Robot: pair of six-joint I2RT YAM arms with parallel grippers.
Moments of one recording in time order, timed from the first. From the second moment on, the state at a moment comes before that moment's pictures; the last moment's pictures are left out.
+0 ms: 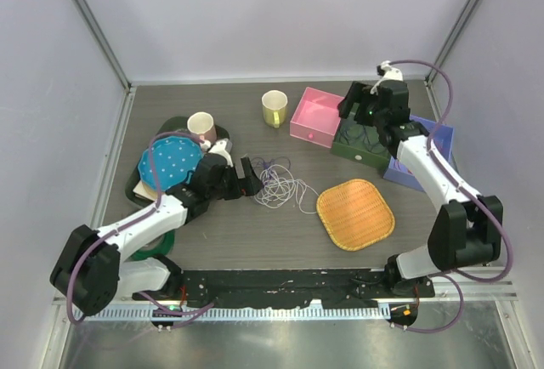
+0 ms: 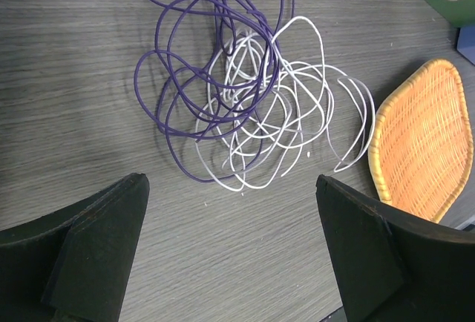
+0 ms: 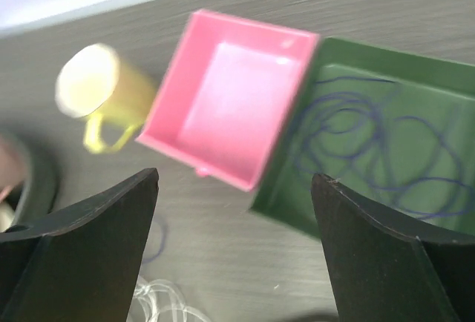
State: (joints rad) left arm -0.59 1.19 0.61 -0.06 0.01 -0.68; right arm 0.15 1.48 1.17 -0.14 0.02 0.37
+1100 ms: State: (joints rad) left arm -0.59 1.20 0.51 -0.02 0.06 -0.71; right arm 0.71 1.74 1.25 -0.11 -0.13 0.12
